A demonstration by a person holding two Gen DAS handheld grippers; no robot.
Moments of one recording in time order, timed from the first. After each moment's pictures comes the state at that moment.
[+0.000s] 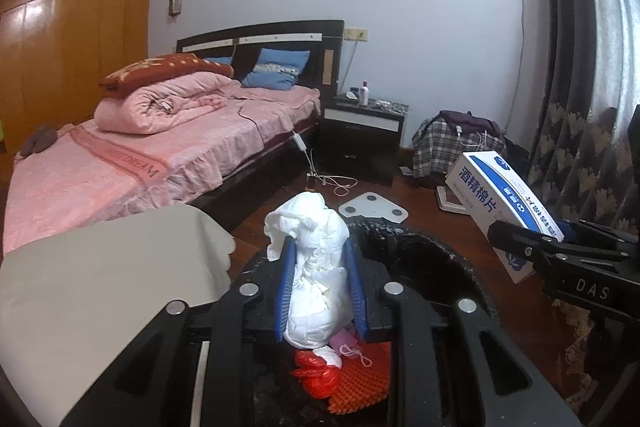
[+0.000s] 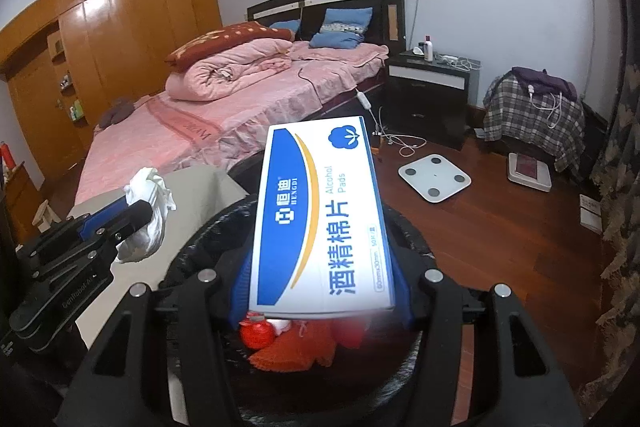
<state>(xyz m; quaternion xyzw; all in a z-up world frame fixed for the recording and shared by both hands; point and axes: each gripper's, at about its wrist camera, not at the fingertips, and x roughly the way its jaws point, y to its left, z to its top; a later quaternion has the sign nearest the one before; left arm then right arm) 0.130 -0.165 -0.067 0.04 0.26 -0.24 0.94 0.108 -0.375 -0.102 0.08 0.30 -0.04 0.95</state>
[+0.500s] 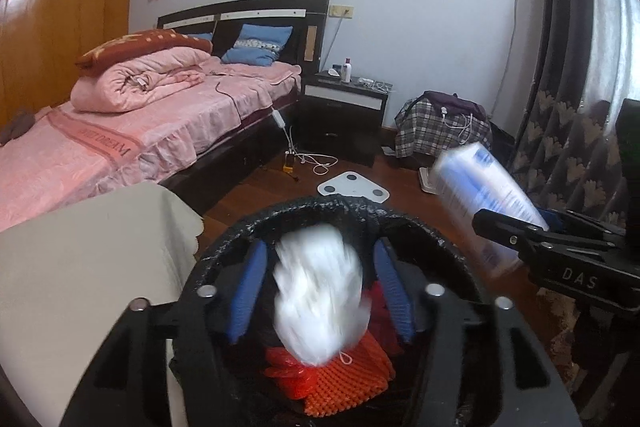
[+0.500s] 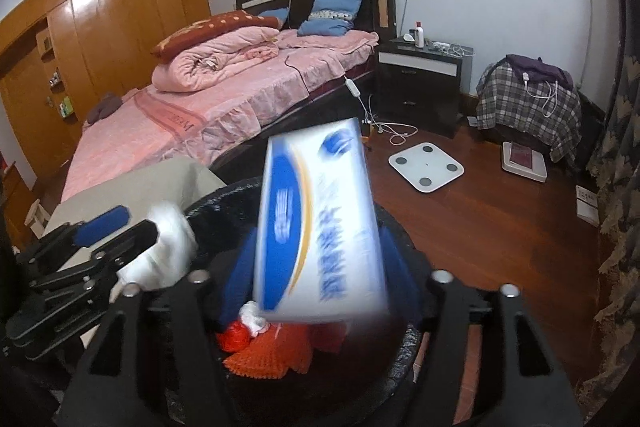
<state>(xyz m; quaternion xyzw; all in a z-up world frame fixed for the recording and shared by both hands) 0.154 -0.182 -0.094 0.03 0.30 -0.27 0.92 0.132 -0.399 -0.126 0.08 0.32 -0.05 0.94</state>
